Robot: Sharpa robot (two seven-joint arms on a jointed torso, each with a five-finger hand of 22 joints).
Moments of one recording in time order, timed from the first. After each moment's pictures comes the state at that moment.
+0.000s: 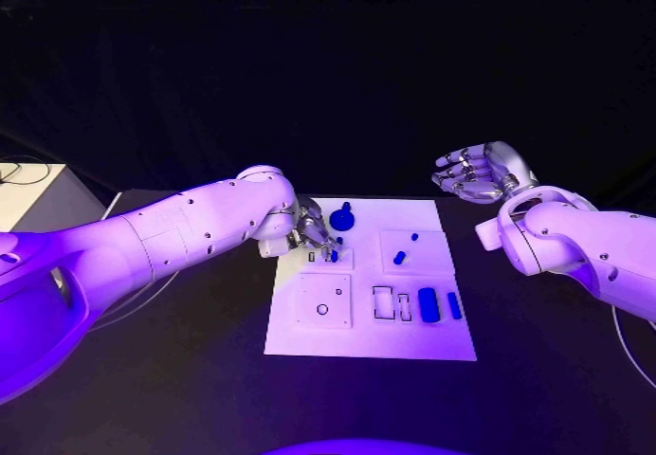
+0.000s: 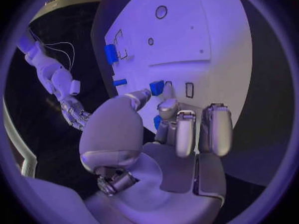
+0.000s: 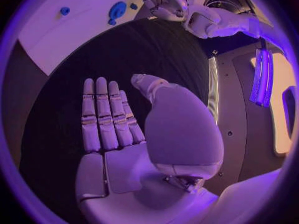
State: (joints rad) left arm 1.28 -0.47 0.01 1.06 -0.96 0.32 -0.52; left_hand 1.10 -0.18 0.52 0.29 0.05 0.90 0.09 0.65 0.43 1.24 0.01 1.25 0.93 1.46 -0.04 1.57 1.31 0.07 1.41 0.06 1.47 1.31; right arm 1.32 -0.78 -0.11 1.36 -0.68 -0.64 0.15; right_hand 1.33 -0.28 0.53 0.17 0.32 0.93 0.21 0.12 0.34 1.17 0.15 0.07 0.07 1.09 0.11 0.18 0.37 0.18 0.98 0.21 0.08 0.40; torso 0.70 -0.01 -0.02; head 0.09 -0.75
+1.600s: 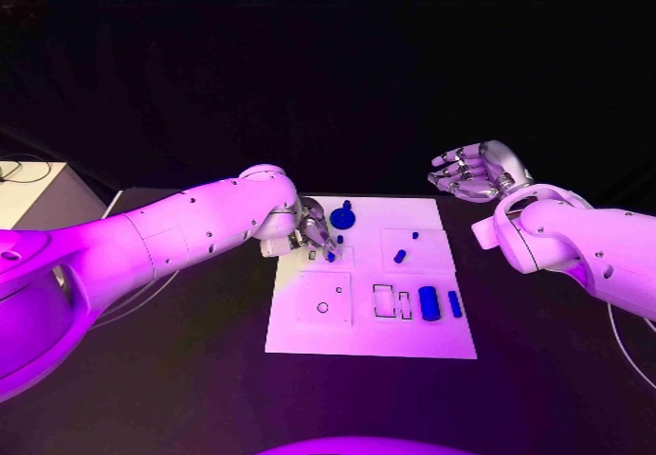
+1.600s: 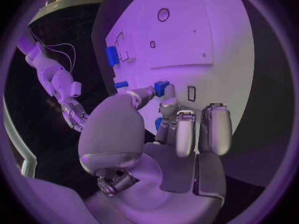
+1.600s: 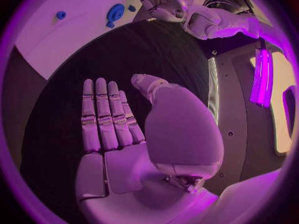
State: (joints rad) left arm 1.28 -0.47 0.00 1.07 -0.95 0.32 -0.52; left_hand 1.20 -0.19 0.66 0.20 0.05 0.88 0.08 0.66 0.48 1.22 0.00 1.21 0.89 1.47 -0.05 1.57 1.31 0.07 1.41 0.06 1.47 1.30; right arm 1.32 -0.77 -0.11 1.36 -0.68 -0.63 0.14; right_hand 1.33 -0.27 0.52 0.16 0.32 0.92 0.22 0.12 0.34 1.17 0.16 0.07 0.07 1.09 0.11 0.16 0.36 0.18 0.98 0.22 0.07 0.38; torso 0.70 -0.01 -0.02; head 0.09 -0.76
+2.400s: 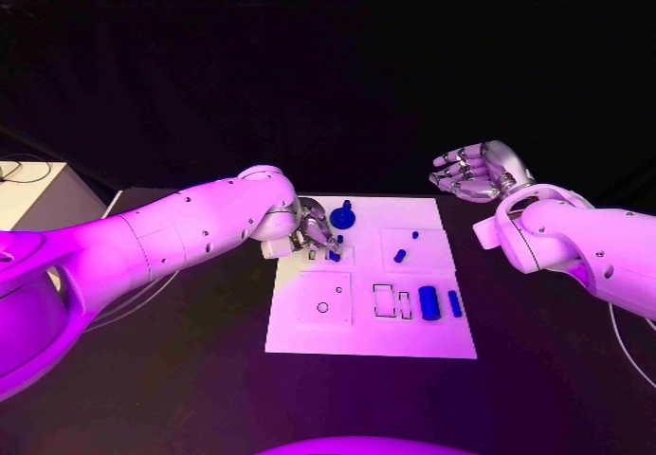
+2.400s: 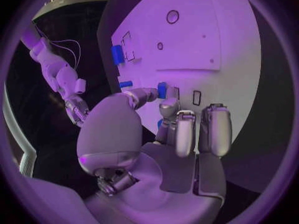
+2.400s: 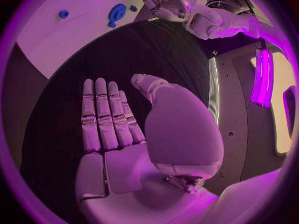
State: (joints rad) left arm 1.28 -0.48 0.01 1.09 -0.89 0.31 -0.52; left_hand 1.15 -0.19 0.70 0.17 0.43 0.87 0.09 0.67 0.48 1.25 0.00 1.20 0.92 1.47 -0.05 1.57 1.31 0.07 1.41 0.06 1.48 1.31; right arm 1.32 -0.77 -0.11 1.35 -0.68 -0.63 0.14; right_hand 1.33 -0.27 0.52 0.16 0.32 0.92 0.22 0.11 0.34 1.17 0.16 0.07 0.07 1.08 0.11 0.16 0.36 0.18 0.98 0.22 0.07 0.37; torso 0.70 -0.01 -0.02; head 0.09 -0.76
